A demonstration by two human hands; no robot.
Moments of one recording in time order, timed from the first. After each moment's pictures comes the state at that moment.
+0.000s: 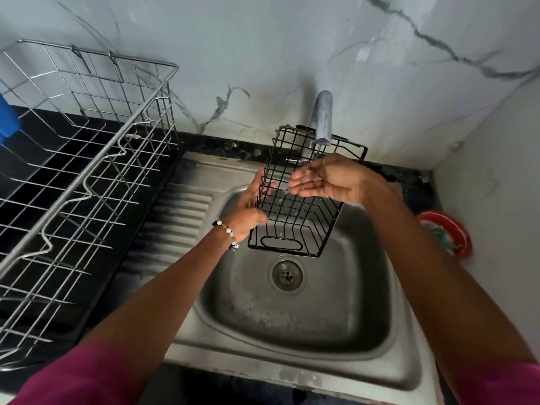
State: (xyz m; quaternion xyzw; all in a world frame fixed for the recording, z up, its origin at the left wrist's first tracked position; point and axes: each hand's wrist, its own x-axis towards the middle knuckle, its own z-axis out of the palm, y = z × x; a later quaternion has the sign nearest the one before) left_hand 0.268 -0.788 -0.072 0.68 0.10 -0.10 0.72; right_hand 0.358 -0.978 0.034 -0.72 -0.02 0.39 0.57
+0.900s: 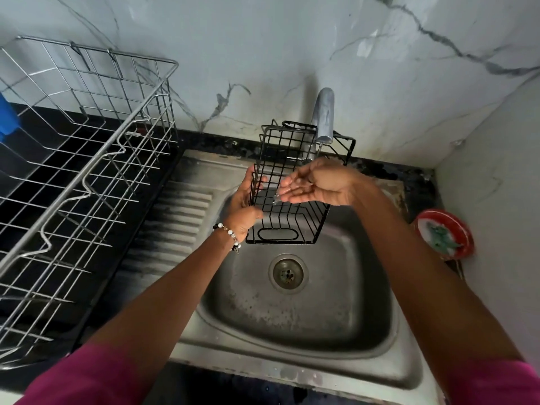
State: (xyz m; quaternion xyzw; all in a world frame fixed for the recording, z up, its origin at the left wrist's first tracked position) left_hand 0.269 -0.790 -0.081 0.66 0.13 0.01 0.74; right_hand 0.347 -0.962 0.030 -0.72 -0.03 0.42 0.54
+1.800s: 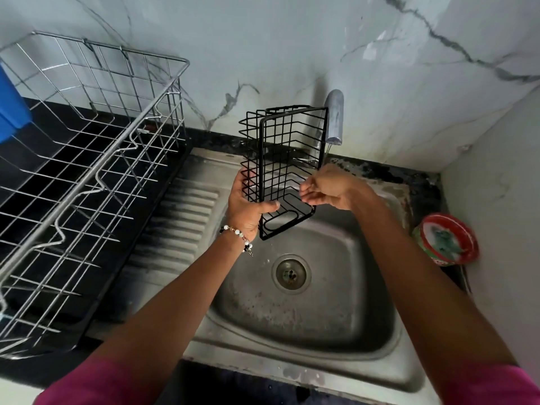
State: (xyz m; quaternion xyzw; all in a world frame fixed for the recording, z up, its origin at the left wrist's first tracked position) left_hand 0.267 -0.802 -0.073 0.55 0.20 0.15 0.80; right_hand 0.346 -0.957 0.018 -0.81 0.01 0.34 0.48
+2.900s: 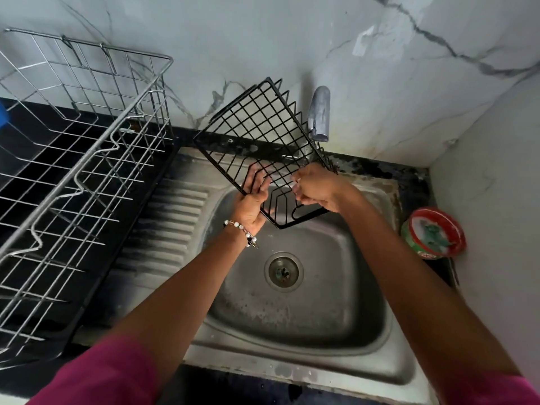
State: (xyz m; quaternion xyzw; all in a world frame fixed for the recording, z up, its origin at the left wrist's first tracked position) left_hand 0.287 -0.822 -0.075 0.42 0.22 0.03 0.88; right_hand 0.337 -0.955 0.015 -0.84 -0.05 0.31 0.44
